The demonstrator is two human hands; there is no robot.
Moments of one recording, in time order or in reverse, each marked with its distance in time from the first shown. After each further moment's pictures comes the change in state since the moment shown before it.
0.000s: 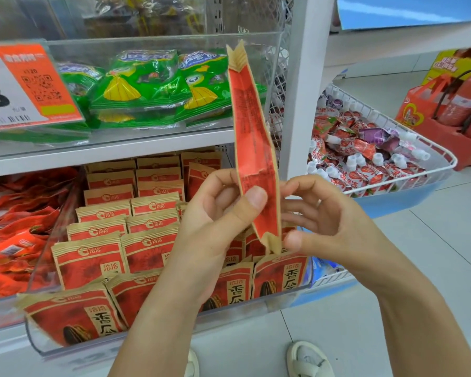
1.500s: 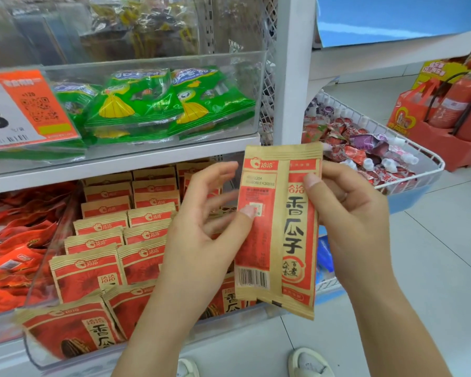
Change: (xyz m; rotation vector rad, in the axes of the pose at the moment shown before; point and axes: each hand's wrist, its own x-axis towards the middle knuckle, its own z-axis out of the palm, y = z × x) left_hand -0.007 0.010 0.008 0.385 0.090 0.208; right_hand 0.003 -0.016 0.020 0.094 0.563 -0.223
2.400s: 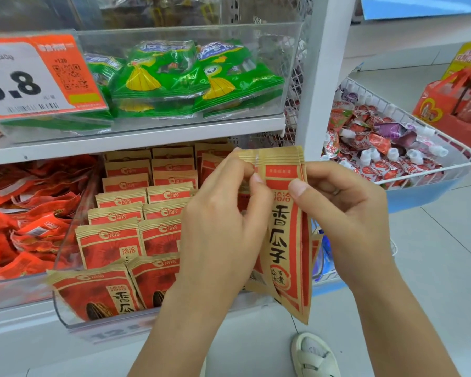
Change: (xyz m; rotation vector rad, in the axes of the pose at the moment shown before) left_hand -0.006 -0.002 0.003 0.615 0.244 0.313; right_hand -0.012 0.004 0.017 -0.025 -0.236 -0.053
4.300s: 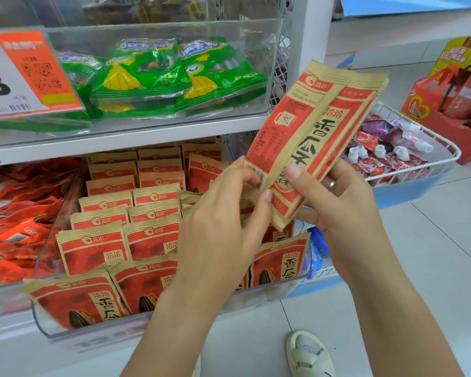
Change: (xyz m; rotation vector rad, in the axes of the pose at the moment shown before) left_hand -0.008 -0.011 0.018 0.053 -0.088 0.099; right_hand 0.008 0.000 -0.015 0.066 0.161 0.334
